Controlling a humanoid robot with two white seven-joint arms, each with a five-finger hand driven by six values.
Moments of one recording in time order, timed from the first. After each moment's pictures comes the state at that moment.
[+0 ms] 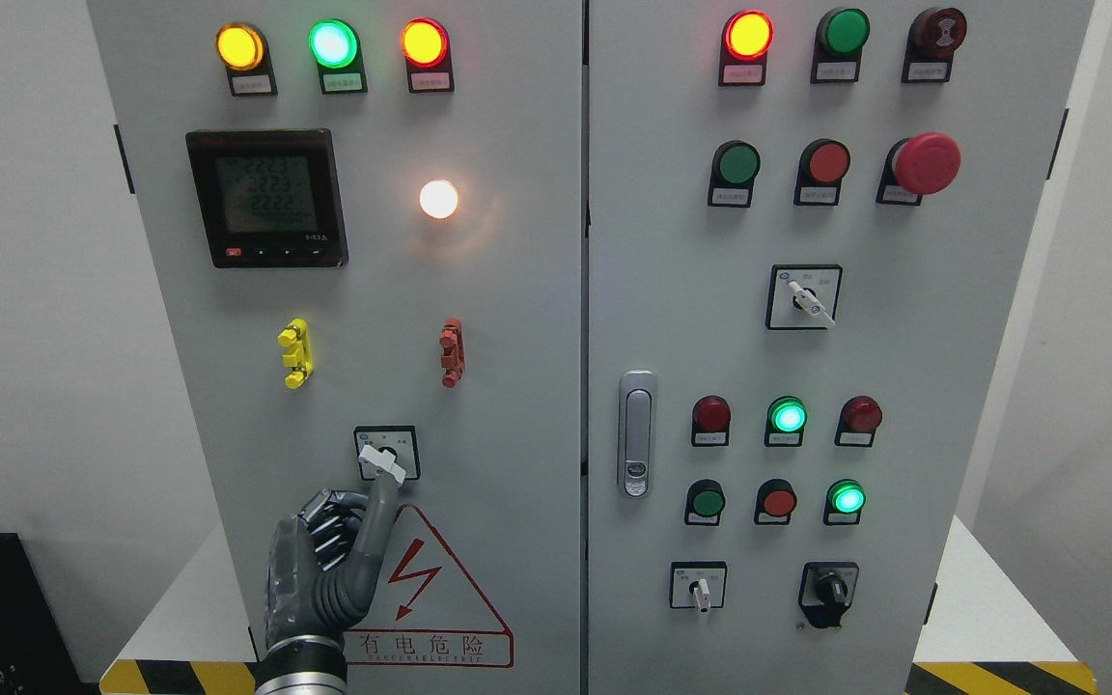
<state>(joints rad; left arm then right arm) -0.25 -0.13 -0.05 -1.93 -0.17 0.32 0.25 0.05 0.13 -0.23 -0.12 0.16 0.07 -0.13</state>
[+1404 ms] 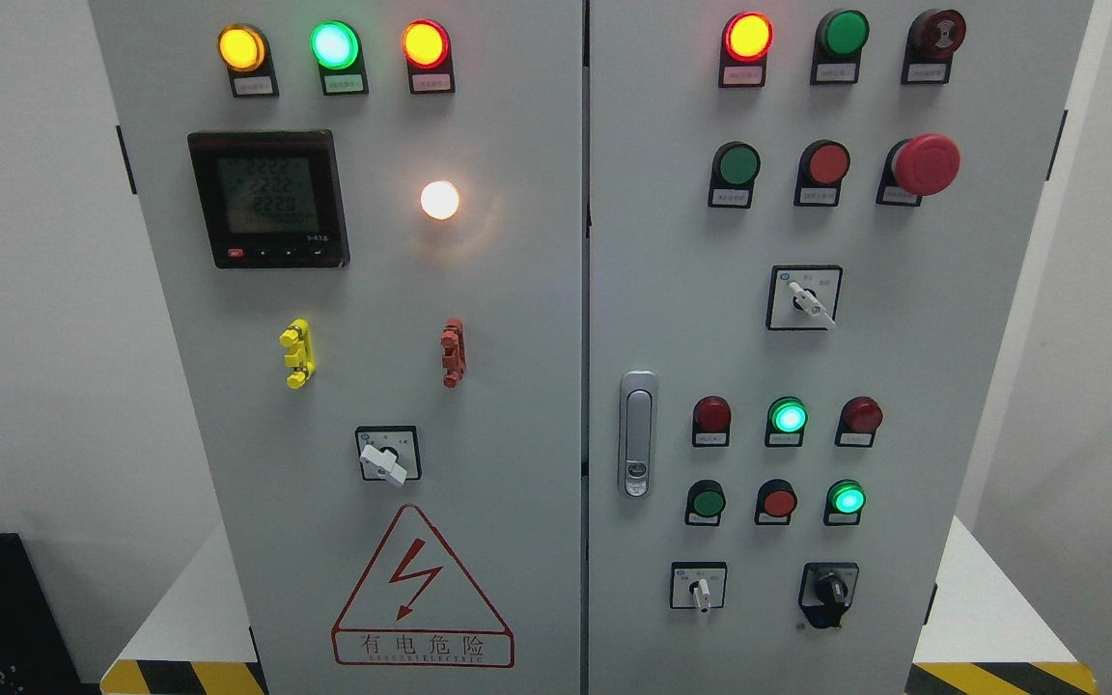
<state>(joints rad) 0.20 0.03 0.23 -0.66 0.00 -0.58 -0.34 0.05 0.13 -0.23 -0.12 0.16 0.07 -0.13</state>
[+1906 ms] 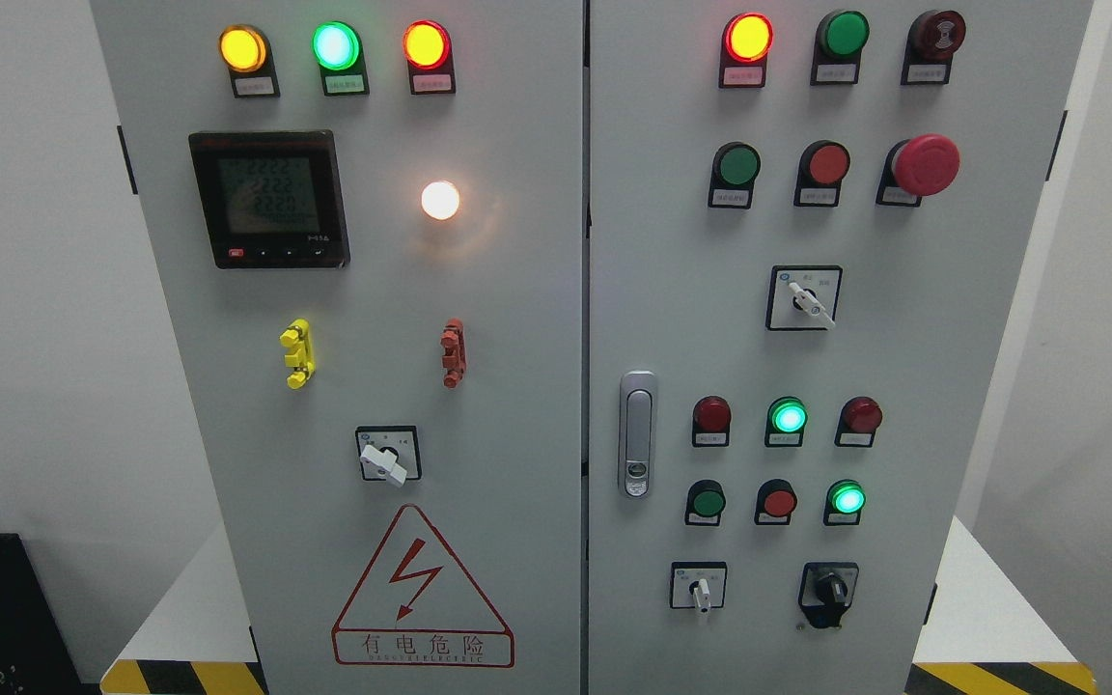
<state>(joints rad) 0.12 0.07 0.13 -0.20 0.00 -0.21 -0.20 0.05 0.13 -0.23 -0.12 0.16 0.07 -0.13</state>
